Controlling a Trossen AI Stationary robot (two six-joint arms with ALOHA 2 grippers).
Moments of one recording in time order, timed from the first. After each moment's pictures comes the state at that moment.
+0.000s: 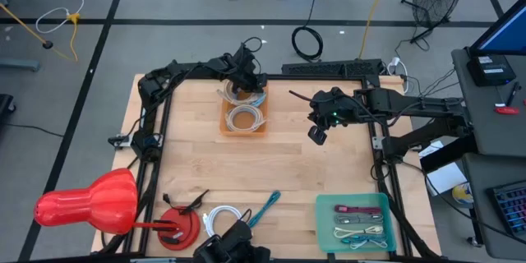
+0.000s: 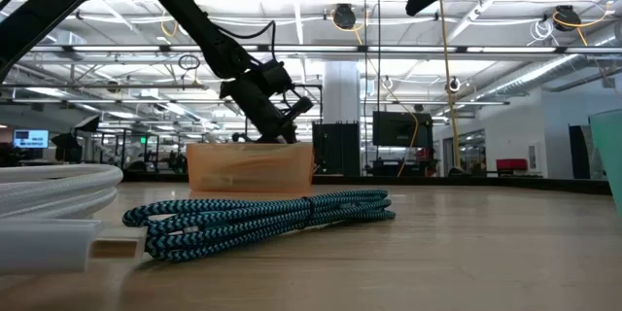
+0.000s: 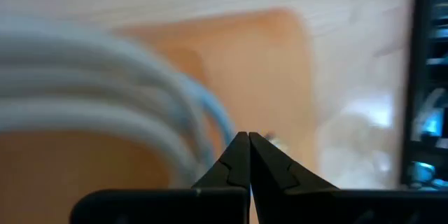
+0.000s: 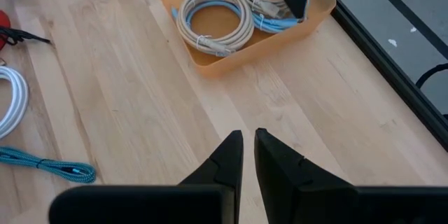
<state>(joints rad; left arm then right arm) 0.72 2.08 1.43 -0.30 0.46 -0.77 -0.03 1.28 1.38 -1.00 0.26 0.40</state>
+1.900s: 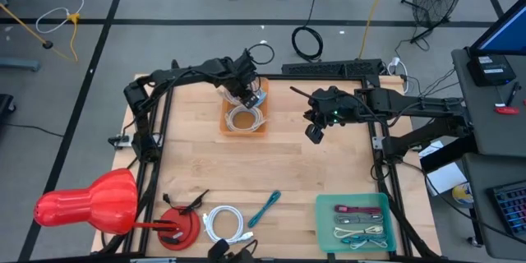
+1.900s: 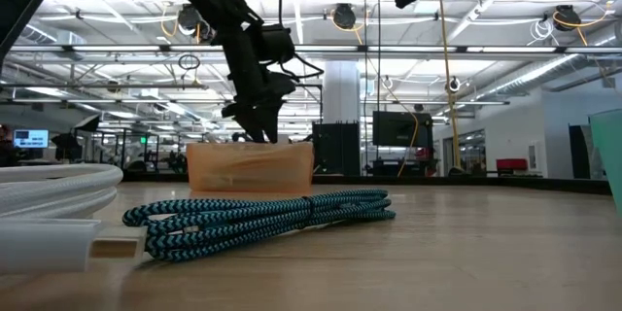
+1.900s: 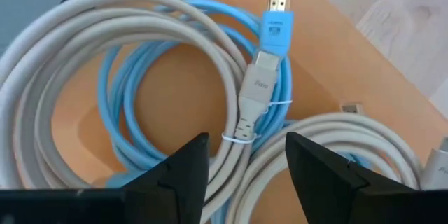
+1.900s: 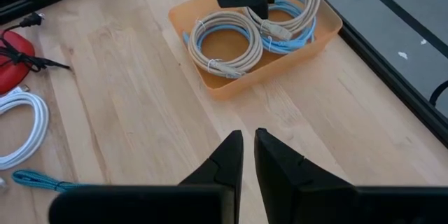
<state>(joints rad) 0.58 1.89 1.45 -0.73 0.06 -0.14 -0.03 1.28 1.38 -0.92 0.26 0.41</state>
